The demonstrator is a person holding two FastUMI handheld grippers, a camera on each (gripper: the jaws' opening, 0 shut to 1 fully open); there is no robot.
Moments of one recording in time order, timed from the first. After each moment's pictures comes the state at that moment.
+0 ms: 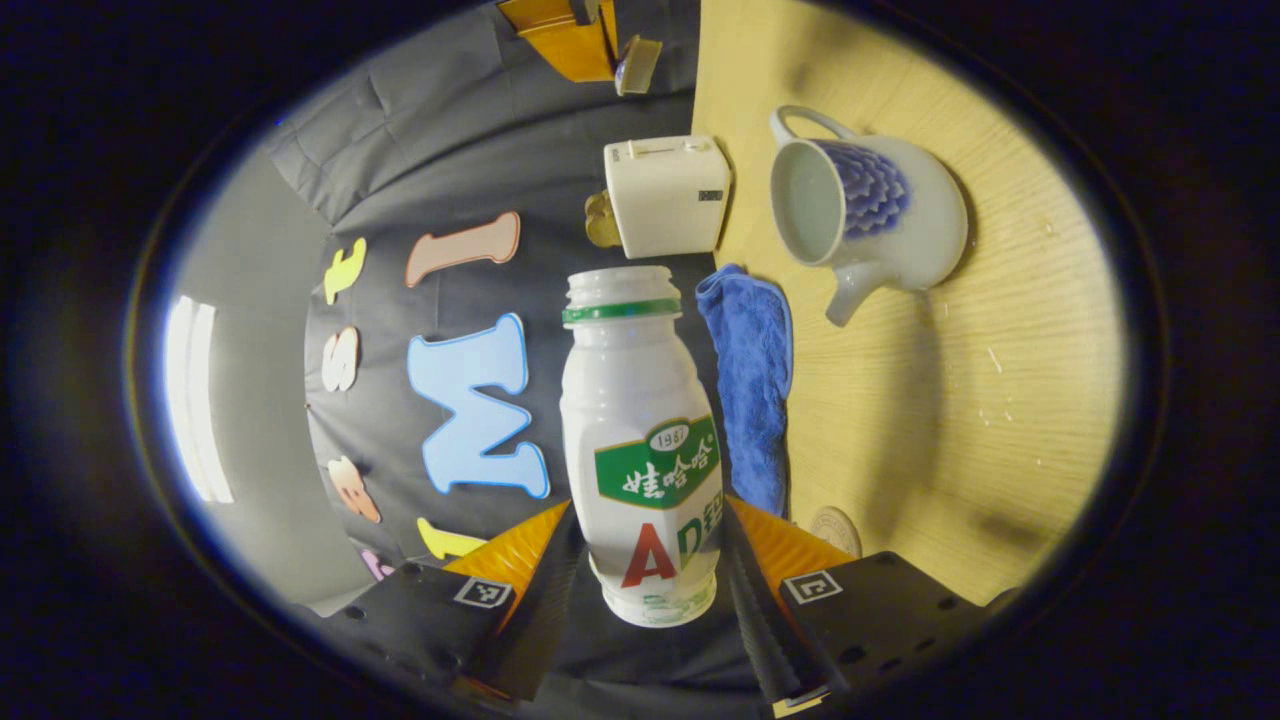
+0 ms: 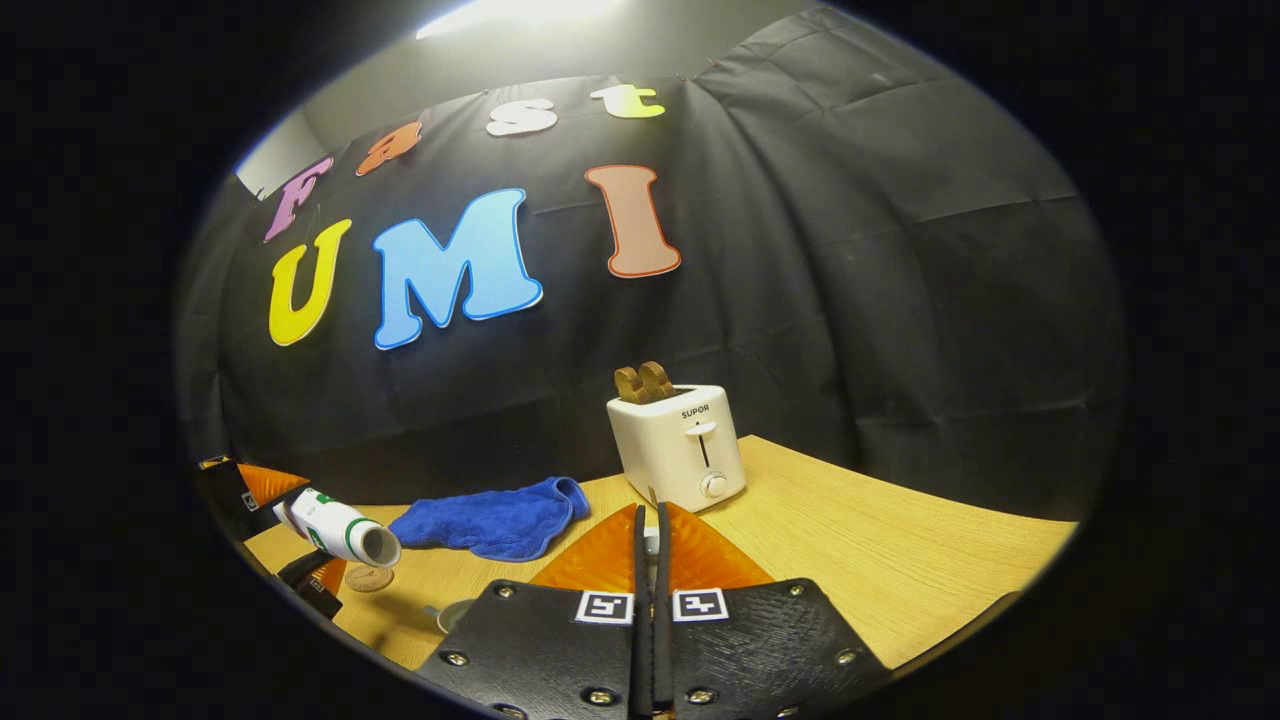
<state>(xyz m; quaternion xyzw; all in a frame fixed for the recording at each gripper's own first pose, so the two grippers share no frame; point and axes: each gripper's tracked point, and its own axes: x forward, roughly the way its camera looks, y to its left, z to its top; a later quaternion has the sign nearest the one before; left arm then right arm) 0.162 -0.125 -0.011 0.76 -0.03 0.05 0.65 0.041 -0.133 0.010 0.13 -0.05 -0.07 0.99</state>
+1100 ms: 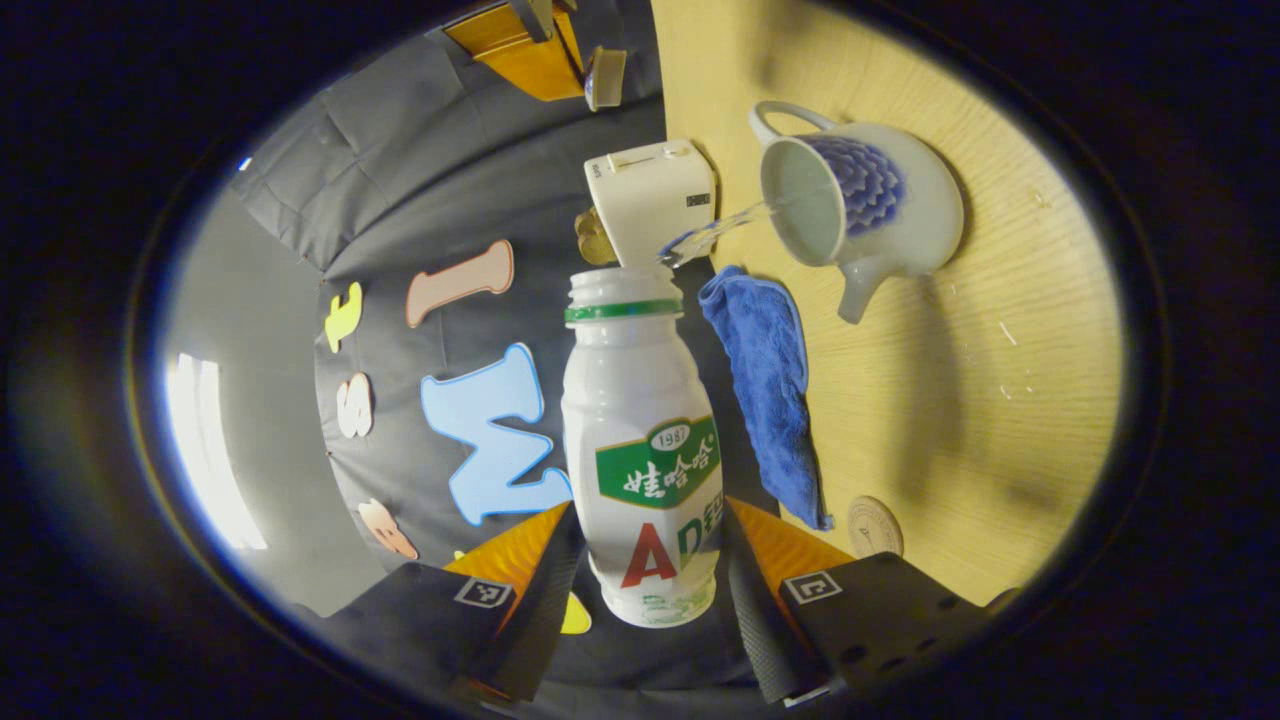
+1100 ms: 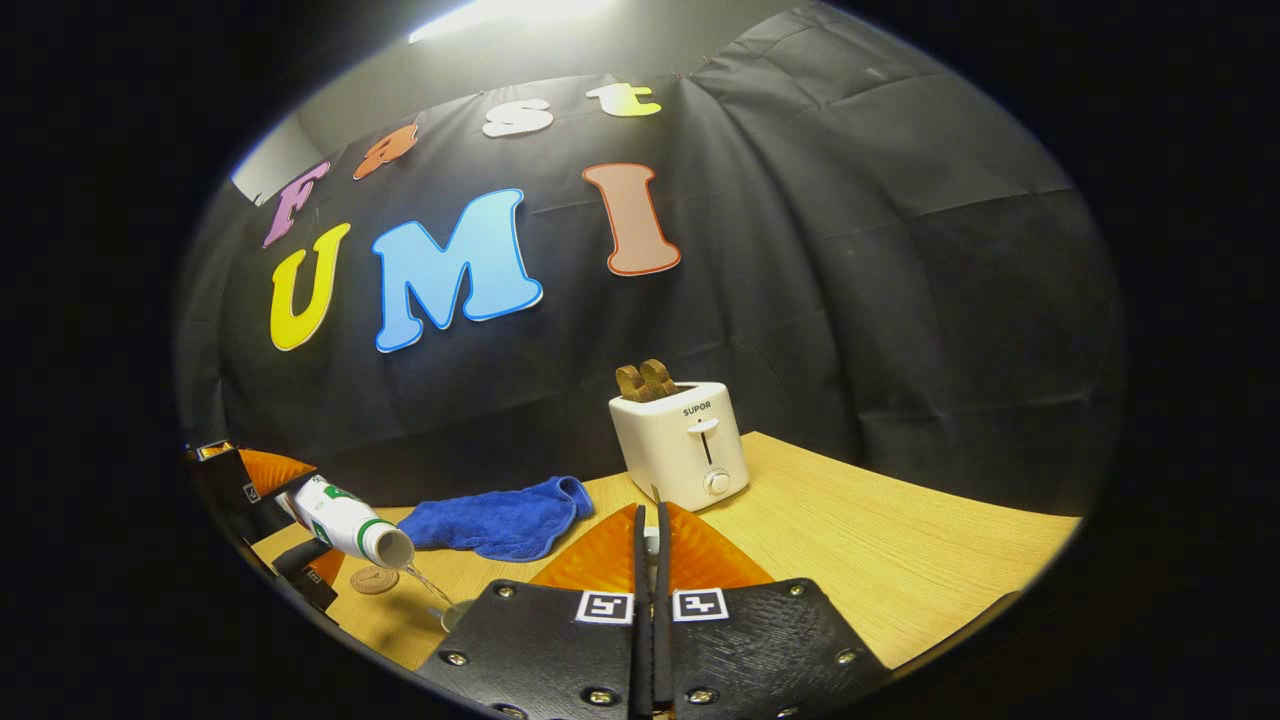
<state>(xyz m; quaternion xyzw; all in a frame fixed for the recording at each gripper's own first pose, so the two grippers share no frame) 0.159 -0.134 -0.001 0.80 -0.05 0.04 0.60 0.040 -0.134 0.010 0.14 -0.05 -0.06 0.99</state>
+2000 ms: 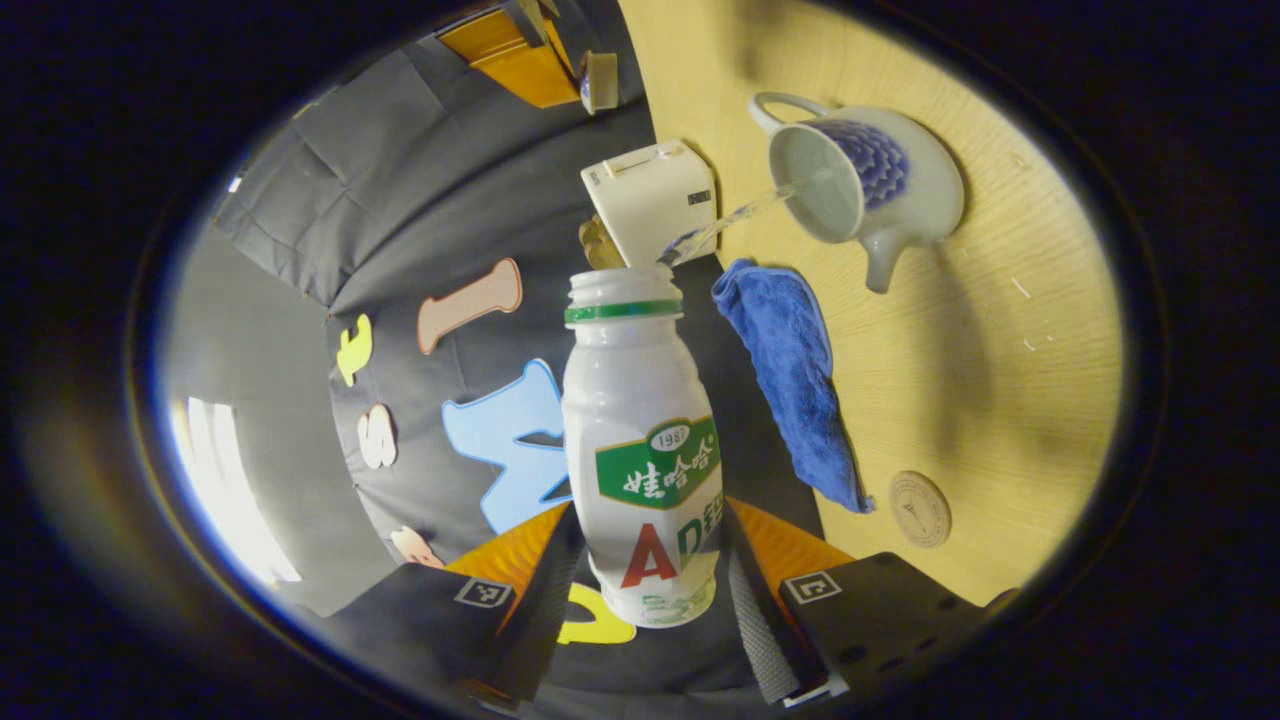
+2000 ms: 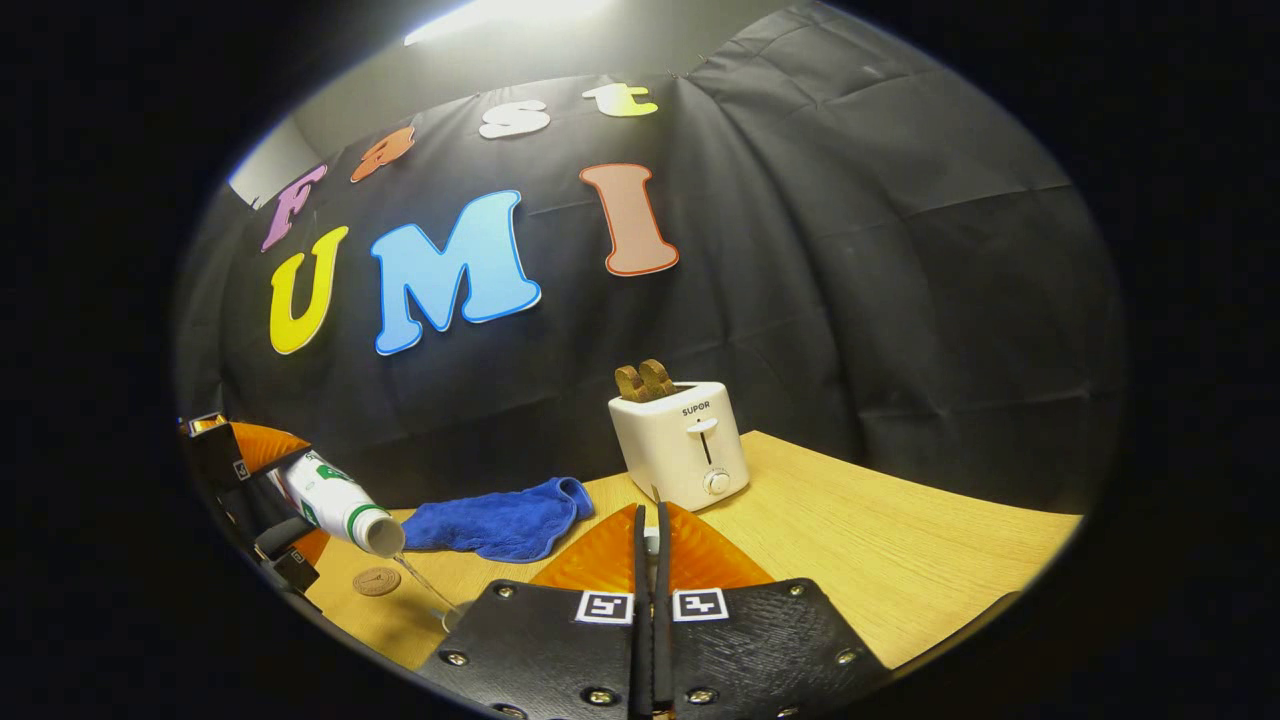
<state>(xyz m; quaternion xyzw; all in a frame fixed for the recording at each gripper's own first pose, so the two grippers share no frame) 0.160 -0.139 0.007 0.83 -0.08 0.06 0.55 0.042 -0.135 0.010 0.15 -0.05 -0.06 0.99</state>
